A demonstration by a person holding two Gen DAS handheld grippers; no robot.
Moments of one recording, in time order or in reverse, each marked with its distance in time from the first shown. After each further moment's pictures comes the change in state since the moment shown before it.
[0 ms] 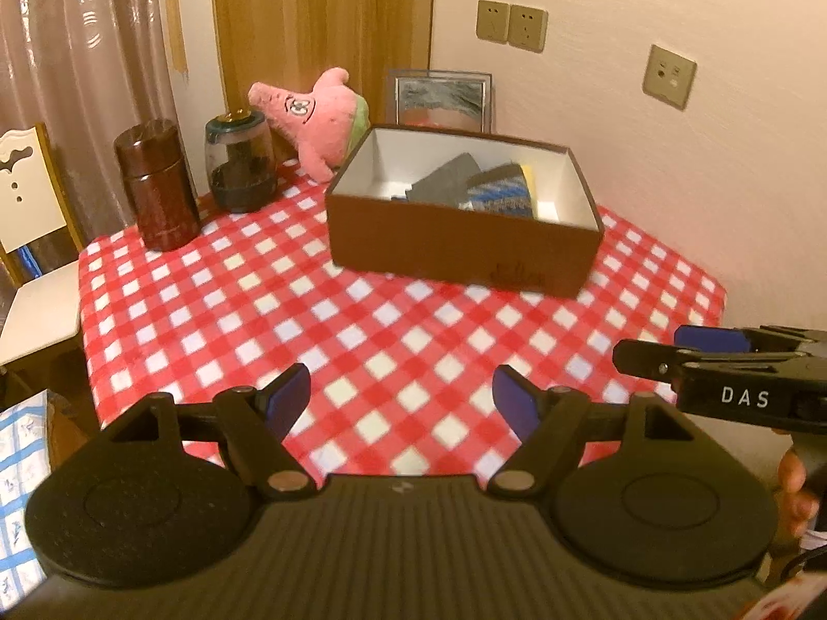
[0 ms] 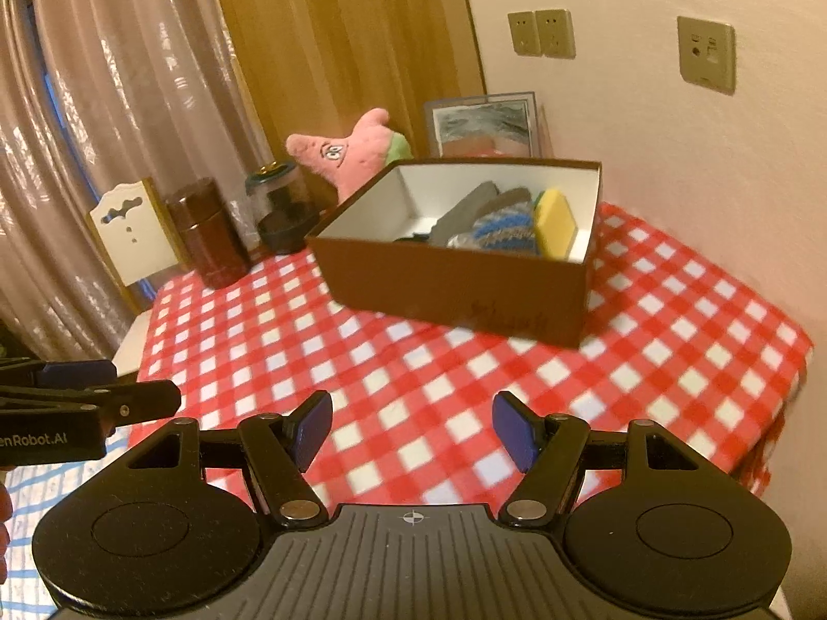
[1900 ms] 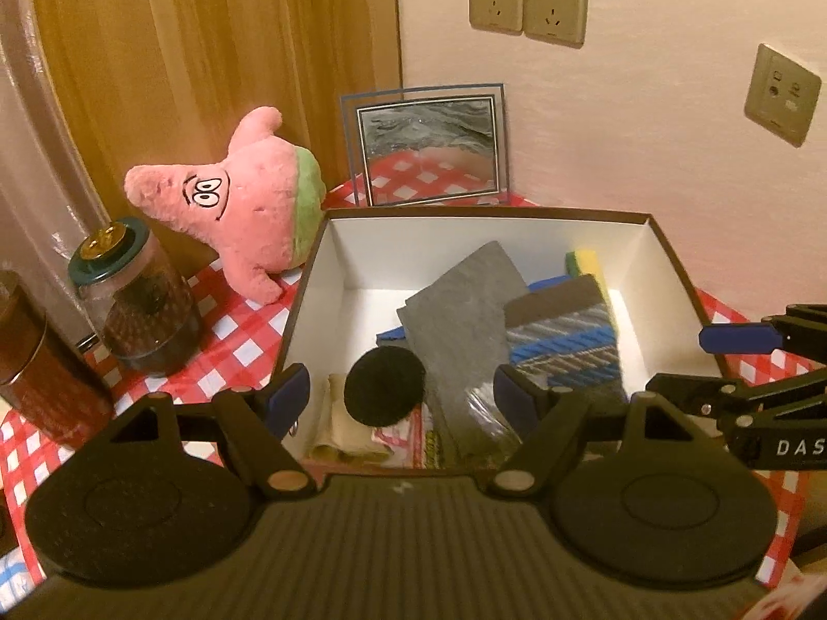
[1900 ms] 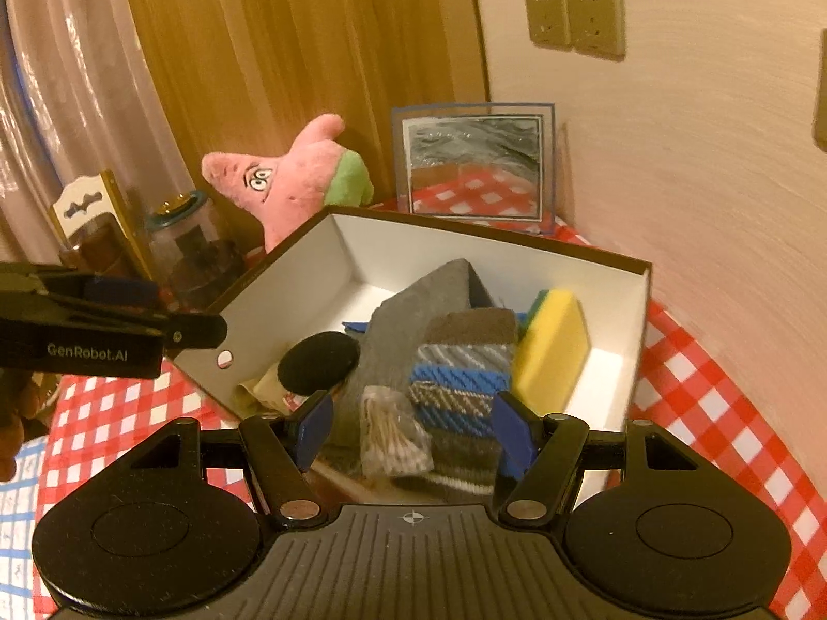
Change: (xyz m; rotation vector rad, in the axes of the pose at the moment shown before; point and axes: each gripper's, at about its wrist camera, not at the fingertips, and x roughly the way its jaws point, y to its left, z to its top) left arm 0.246 -0.013 0.202 0.121 0.019 -0.014; right arm 0.191 -0.101 0.168 -0.081 0.052 0.021
